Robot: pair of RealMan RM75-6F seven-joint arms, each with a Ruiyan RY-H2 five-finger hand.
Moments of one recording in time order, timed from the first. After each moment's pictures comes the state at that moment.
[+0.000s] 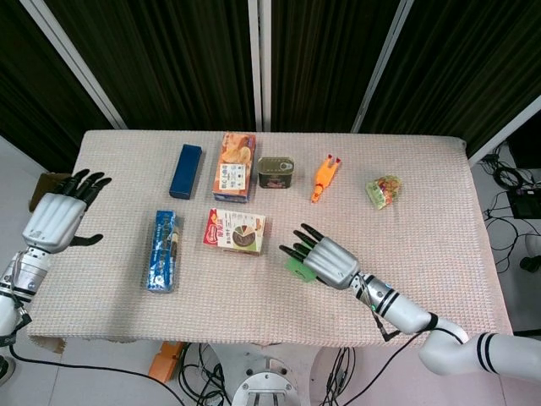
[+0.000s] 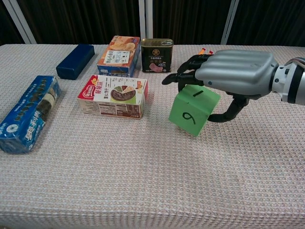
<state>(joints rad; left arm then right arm) -0.44 -0.94 -0.09 -1.63 1.42 1.18 0.02 0.76 -1.34 0.05 -1.66 -1.54 0.89 -0.36</state>
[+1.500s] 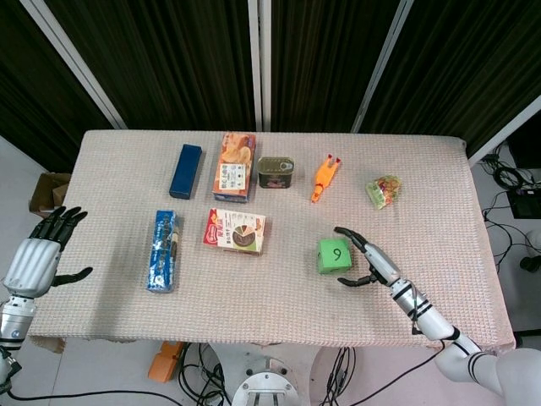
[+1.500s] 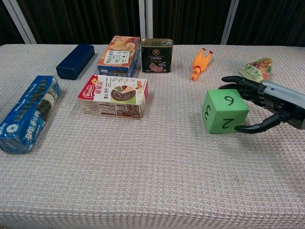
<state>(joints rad) -0.22 -1.13 -0.03 -1.45 1.55 1.45 -0.17 0.53 -1.69 -0.10 -0.86 -1.68 1.25 1.15</state>
